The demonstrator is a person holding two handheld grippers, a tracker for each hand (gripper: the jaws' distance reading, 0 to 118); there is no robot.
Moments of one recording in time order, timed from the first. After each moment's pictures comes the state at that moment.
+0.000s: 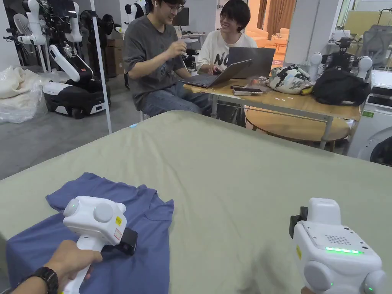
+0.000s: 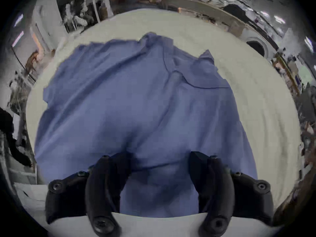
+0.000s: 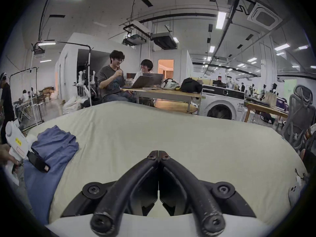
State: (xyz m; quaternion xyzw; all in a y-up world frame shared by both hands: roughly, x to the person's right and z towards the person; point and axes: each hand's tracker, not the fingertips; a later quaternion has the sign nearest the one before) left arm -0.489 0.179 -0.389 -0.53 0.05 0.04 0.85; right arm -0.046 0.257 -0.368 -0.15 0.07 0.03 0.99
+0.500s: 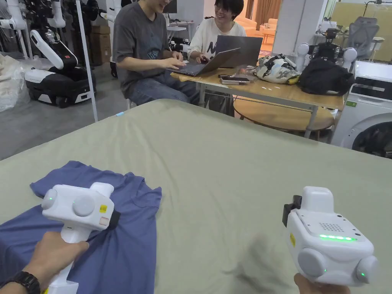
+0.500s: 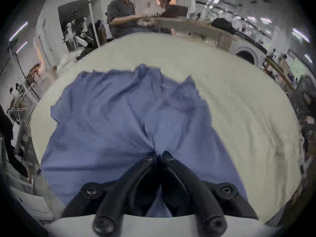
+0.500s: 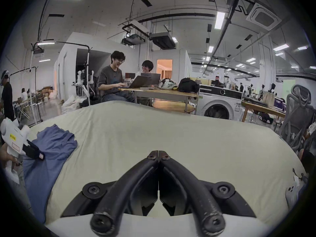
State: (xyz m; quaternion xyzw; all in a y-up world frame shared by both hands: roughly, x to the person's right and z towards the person) left arm -0.482 0.210 -0.357 -0.43 0.03 0.04 0.90; right arm -0.030 0.260 -0.353 -0.15 0.06 0.03 0.99
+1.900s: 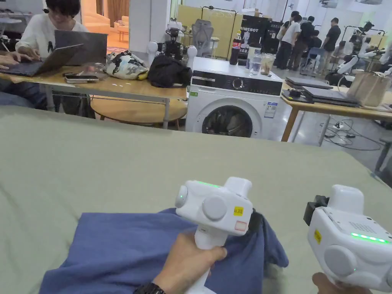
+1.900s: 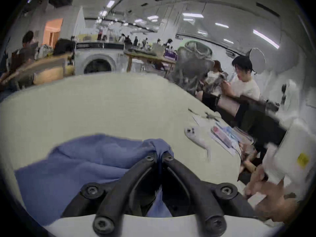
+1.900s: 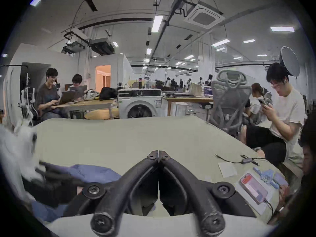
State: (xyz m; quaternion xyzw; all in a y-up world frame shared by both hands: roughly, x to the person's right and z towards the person) left arm 0.064 0.271 -0.347 -0.36 -0.48 0.00 0.80; right arm 0.241 0.304 -0.218 -0.13 -0.23 -0.03 0.96
